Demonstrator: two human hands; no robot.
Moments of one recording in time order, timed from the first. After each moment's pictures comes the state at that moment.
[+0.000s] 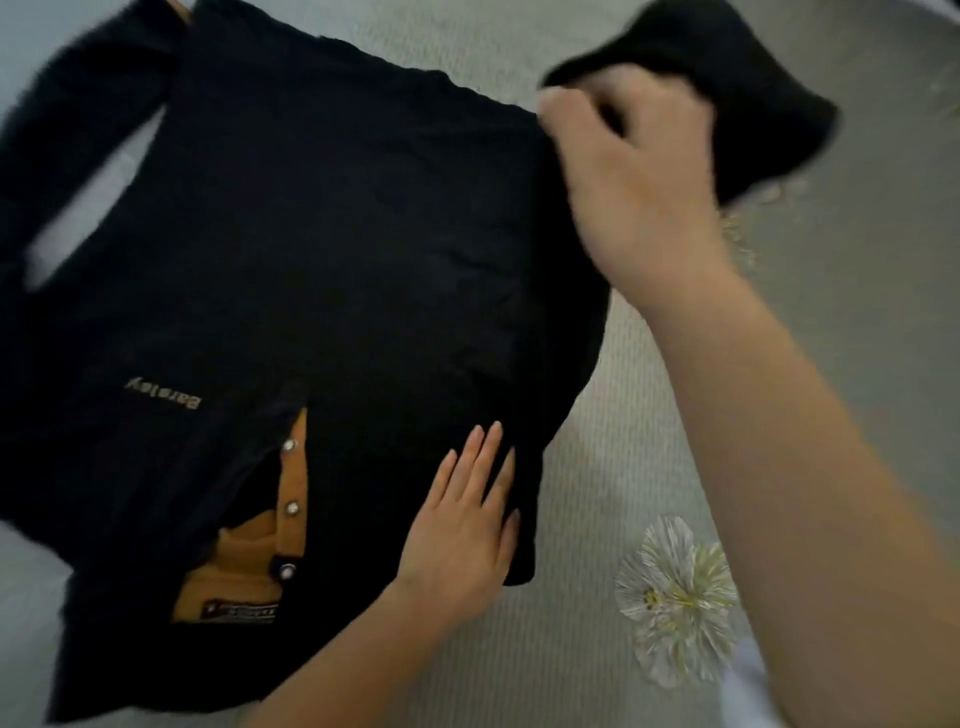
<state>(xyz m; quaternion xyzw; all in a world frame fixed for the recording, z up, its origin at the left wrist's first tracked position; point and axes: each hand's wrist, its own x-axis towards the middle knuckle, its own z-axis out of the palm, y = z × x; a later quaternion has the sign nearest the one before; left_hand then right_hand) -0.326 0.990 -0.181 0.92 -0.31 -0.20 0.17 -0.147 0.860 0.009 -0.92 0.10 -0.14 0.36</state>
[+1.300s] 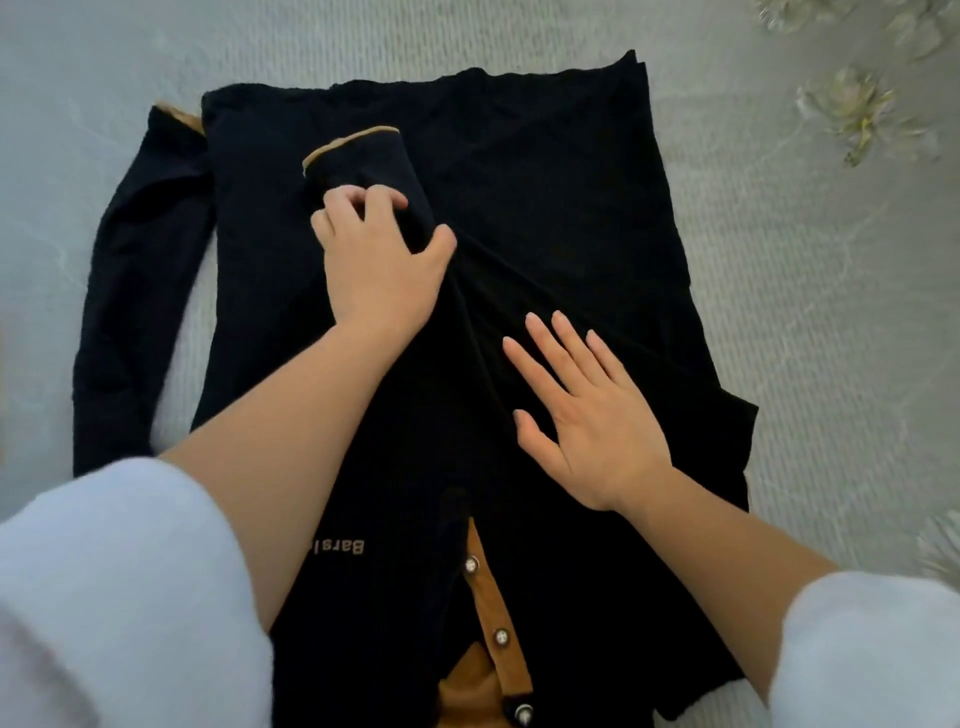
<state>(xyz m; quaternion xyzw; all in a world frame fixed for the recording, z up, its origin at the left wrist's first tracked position) -0.013 1.064 -0.167 0.96 -0.07 -0.02 0.27 -0.194 0.940 -0.199 -0.99 0.02 0.10 0.08</state>
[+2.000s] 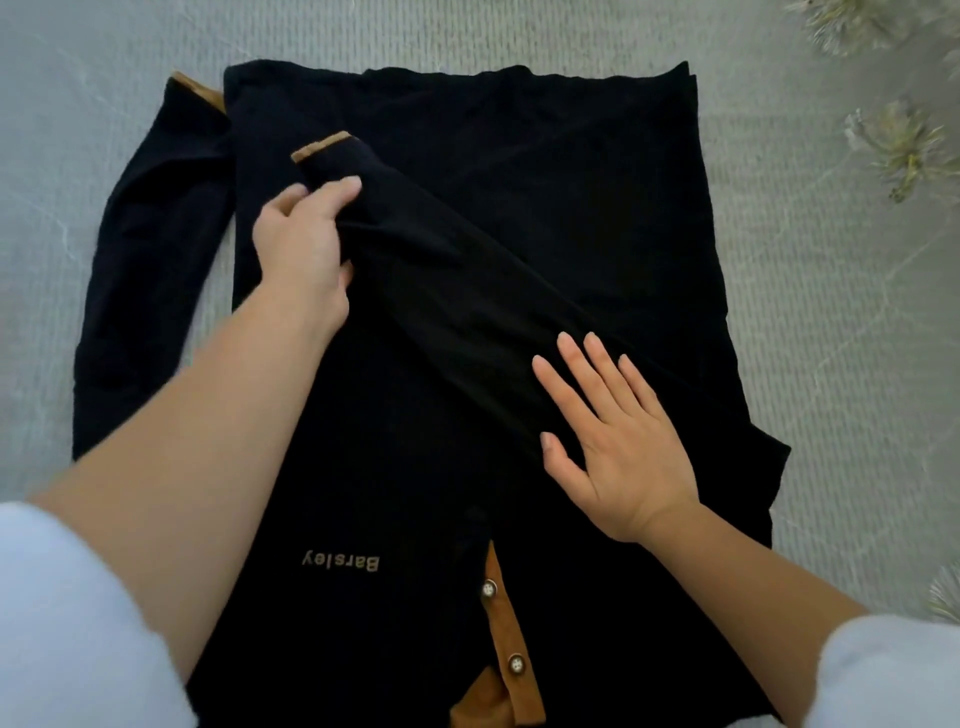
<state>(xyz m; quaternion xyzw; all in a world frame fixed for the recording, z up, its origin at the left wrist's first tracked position) 0.043 1.114 -0.162 0.59 0.28 -0.15 0.74 -0.191 0.941 -0.197 -0.99 0.02 0.12 0.05</state>
